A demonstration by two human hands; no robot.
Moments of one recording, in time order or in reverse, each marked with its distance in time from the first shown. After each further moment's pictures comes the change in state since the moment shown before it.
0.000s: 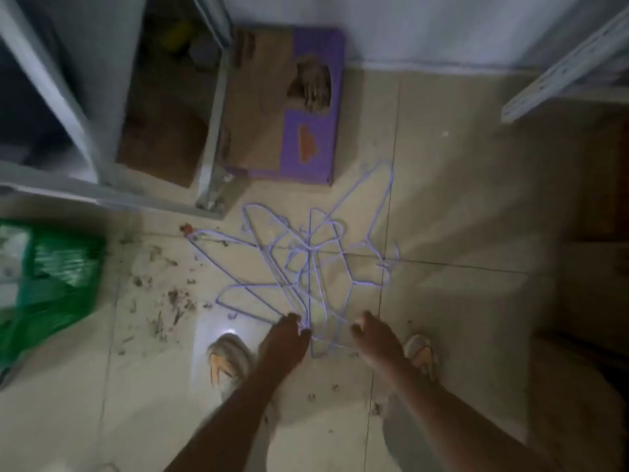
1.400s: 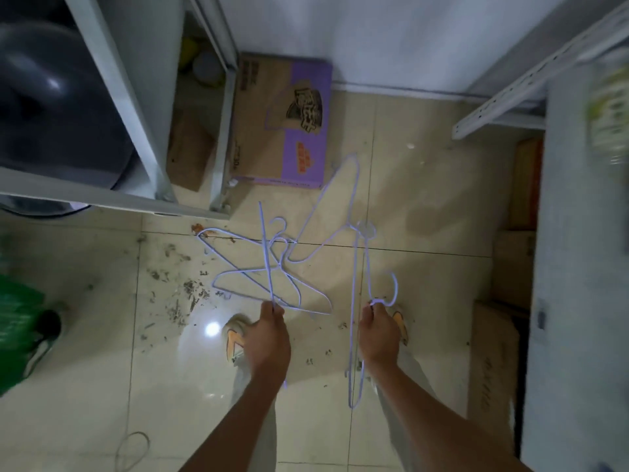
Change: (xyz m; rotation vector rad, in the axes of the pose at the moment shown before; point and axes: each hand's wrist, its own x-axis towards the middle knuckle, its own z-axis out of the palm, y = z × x) left_hand -0.146 0.007 -0.107 -0.281 0.425 -0.078; right_hand -0.152 -0.049 -0.014 0.279 0.643 0.062
